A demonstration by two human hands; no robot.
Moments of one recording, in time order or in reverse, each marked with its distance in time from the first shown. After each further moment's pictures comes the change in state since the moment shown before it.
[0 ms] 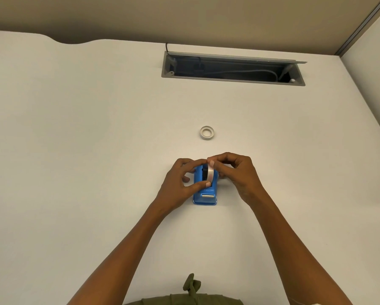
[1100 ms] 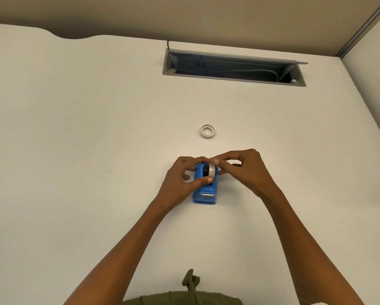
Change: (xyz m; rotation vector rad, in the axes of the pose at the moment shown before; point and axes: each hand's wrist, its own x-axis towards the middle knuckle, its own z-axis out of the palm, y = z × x) left_hand 0.001 0.005 0.003 -0.099 0.051 -0.006; right_hand -0.004 -0.026 -0.016 -0.309 -0.078 -0.105
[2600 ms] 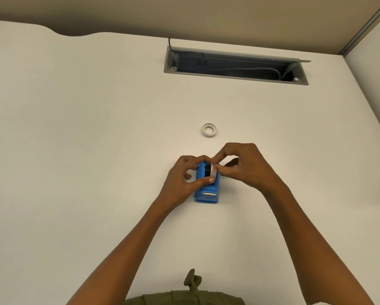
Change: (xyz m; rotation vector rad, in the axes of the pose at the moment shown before) left_hand 0.001 -0.006 0.001 0.002 -0.005 0.023; right_hand 0.003 -0.017 -0.005 -0.226 -0.126 -0.144
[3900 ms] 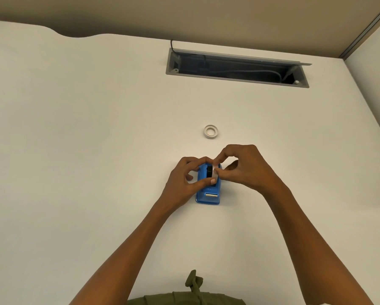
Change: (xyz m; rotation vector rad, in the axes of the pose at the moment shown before) left_hand 0.000 -0.001 0.000 0.006 -0.002 0.013; right_hand 0.000 -0.008 0.001 -0.062 -0.017 0.030
